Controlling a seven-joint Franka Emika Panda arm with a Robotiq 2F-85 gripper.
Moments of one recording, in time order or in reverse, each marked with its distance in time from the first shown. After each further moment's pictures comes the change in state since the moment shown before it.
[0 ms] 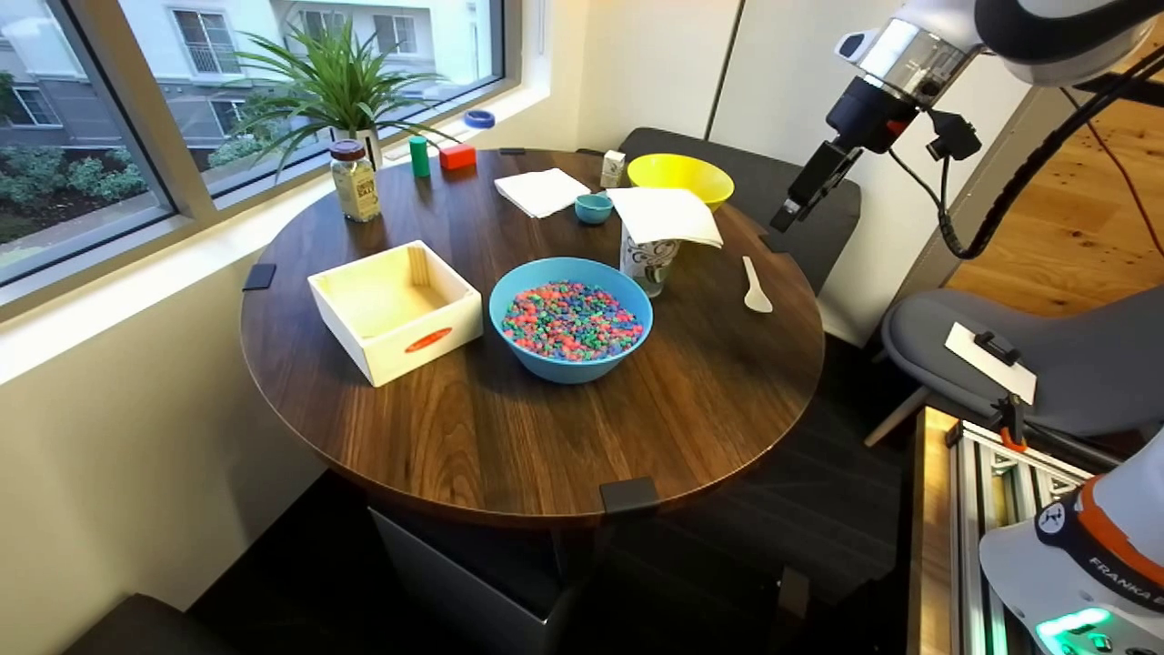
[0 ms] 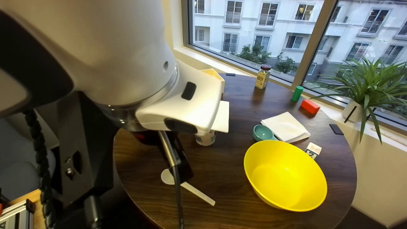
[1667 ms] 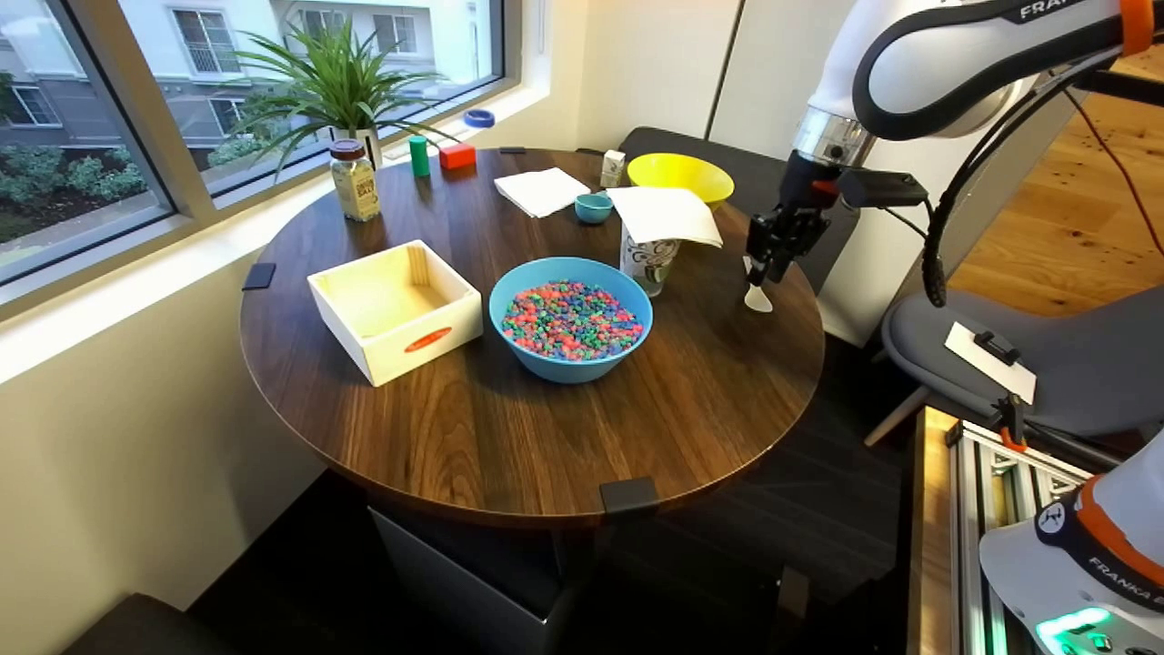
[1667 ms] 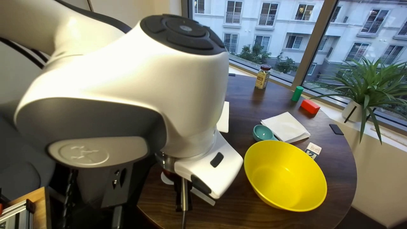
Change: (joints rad) arm -0.051 0.271 0.023 0.068 -0.047 -0.005 0.349
